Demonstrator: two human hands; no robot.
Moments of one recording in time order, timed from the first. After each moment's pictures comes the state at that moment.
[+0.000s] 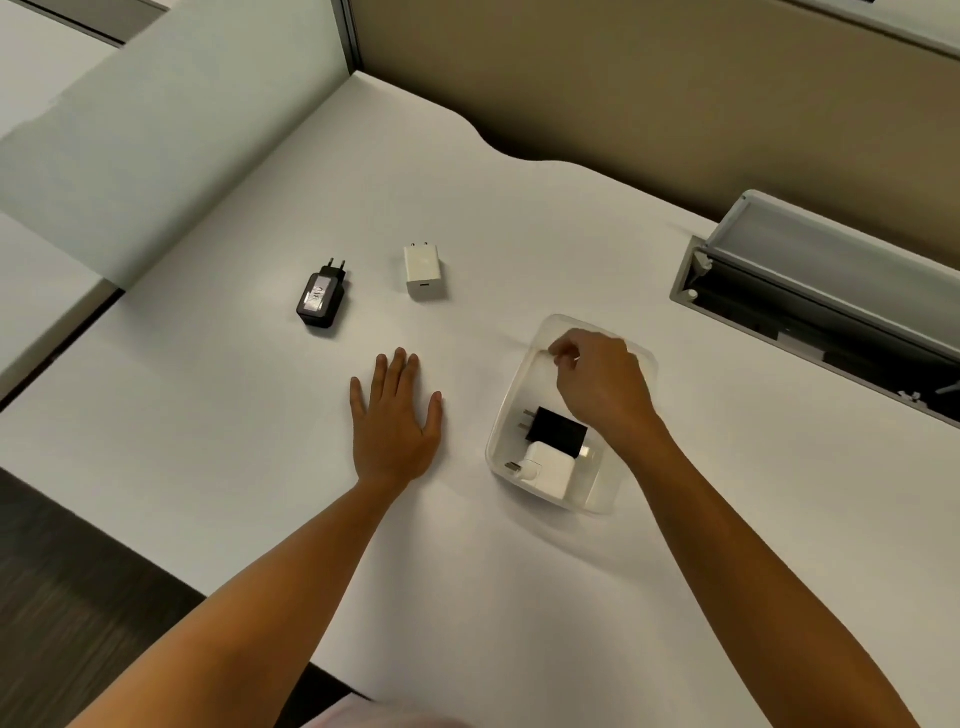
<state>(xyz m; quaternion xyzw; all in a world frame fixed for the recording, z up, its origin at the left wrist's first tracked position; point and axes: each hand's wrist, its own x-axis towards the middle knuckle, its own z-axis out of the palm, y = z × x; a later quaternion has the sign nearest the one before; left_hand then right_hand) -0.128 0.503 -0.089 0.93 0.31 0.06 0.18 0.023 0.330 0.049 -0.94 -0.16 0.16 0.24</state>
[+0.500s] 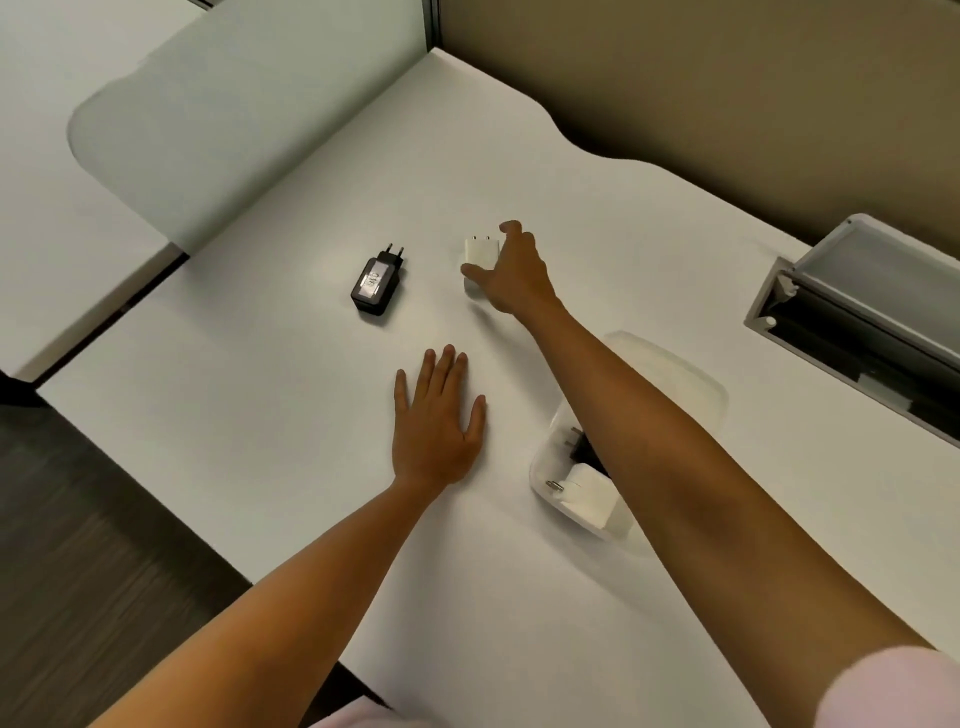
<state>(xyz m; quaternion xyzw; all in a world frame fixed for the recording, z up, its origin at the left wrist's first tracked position) -0.125 0.506 -0.097 0.93 0.32 0.06 0.18 0.081 0.523 -0.001 -0.88 -0.24 0.25 0.32</state>
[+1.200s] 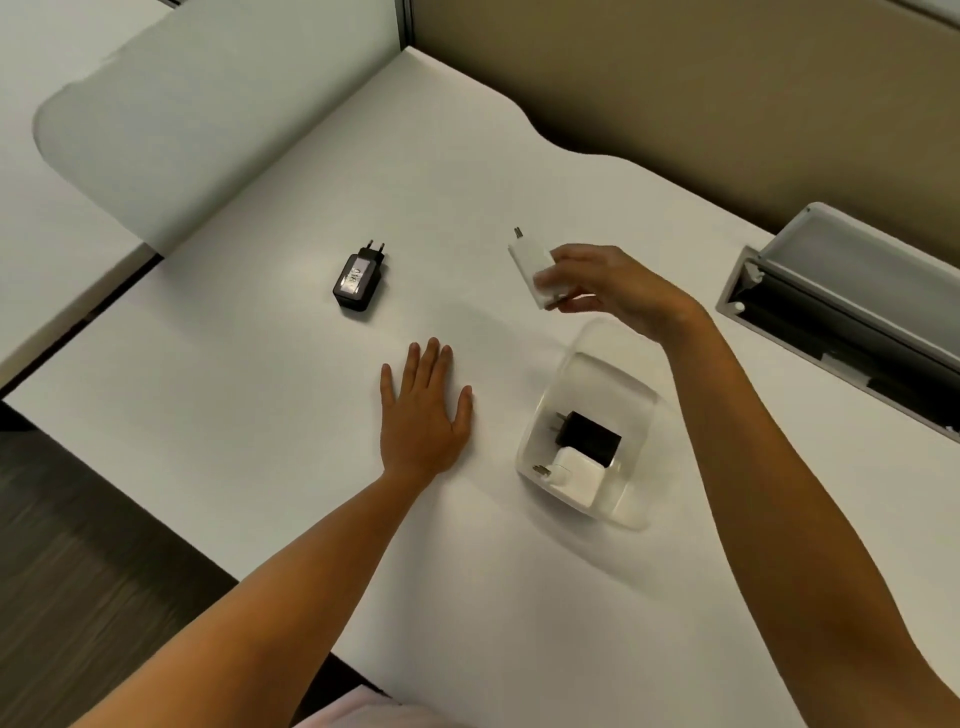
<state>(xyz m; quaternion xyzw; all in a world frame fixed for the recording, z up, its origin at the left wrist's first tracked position) -0.126 0.505 -0.094 0.93 0.31 0.06 0.20 0.102 0.394 0.078 -0.74 -0.25 0.45 0.44</state>
